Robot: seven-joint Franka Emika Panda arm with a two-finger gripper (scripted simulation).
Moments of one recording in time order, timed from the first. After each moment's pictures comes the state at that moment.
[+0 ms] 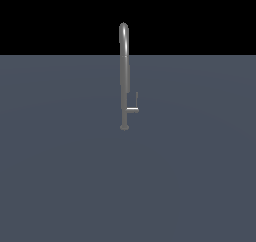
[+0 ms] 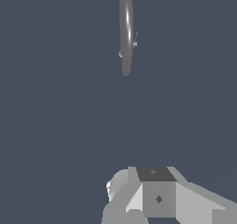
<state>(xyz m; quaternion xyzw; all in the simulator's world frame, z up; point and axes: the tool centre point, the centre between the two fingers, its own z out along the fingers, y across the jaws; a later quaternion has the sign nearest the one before) -0.250 0.004 0.493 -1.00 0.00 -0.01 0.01</state>
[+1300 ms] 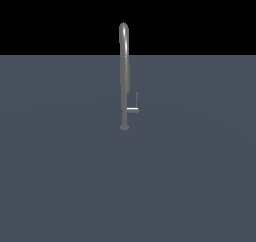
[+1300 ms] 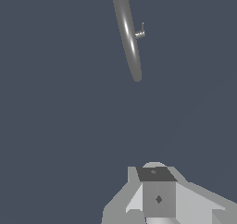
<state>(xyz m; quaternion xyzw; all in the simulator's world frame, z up) -0.175 0.007 0.477 -0.99 0.09 0.08 0.09</state>
